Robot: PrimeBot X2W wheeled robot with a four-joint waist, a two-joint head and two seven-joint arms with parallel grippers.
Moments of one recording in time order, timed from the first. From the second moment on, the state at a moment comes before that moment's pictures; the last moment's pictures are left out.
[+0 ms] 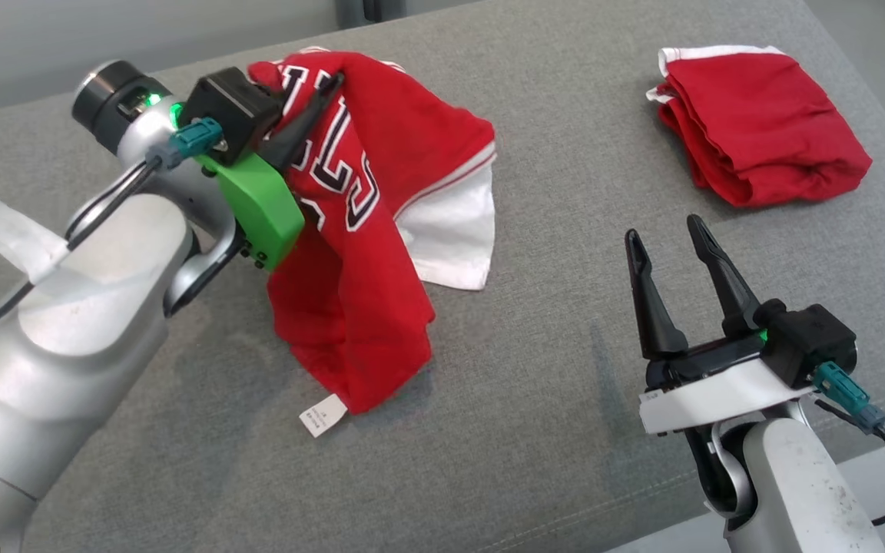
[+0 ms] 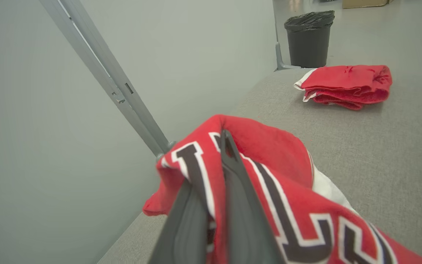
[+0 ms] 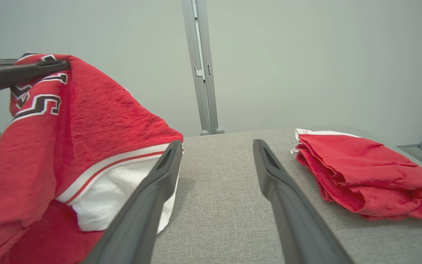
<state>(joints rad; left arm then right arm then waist) -1.02 0.46 -0.97 0.41 -0.60 -0.13 -0.09 -0.19 -0.05 0.13 0.05 0.17 0.13 -0.25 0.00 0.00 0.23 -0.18</state>
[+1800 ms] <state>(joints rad) -0.59 0.23 -0.45 0.57 -0.65 -0.02 -0.26 -0.17 -0.05 0.10 0.20 0.19 0.13 -0.26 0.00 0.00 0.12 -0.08</state>
